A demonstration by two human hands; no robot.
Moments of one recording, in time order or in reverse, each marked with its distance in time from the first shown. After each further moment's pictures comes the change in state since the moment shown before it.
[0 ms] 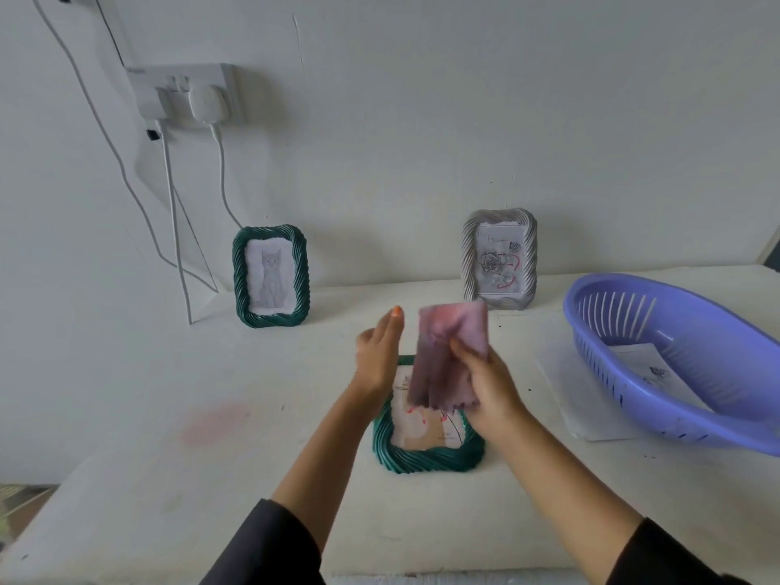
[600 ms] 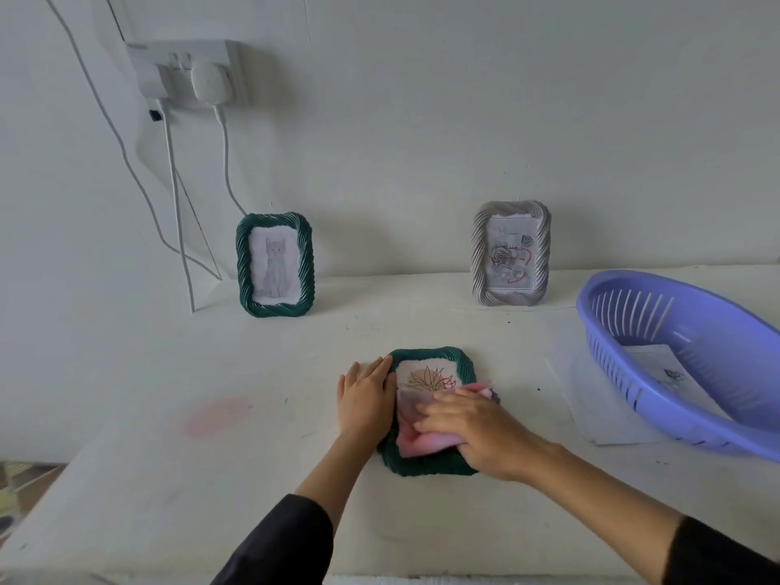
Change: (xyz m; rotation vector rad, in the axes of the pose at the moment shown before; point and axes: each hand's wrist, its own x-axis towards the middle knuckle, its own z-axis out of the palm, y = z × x) left_hand 0.017 -0.085 -0.004 0.803 0.081 0.098; right_hand -0.002 0.024 -0.046 -1.696 -0.754 -0.578
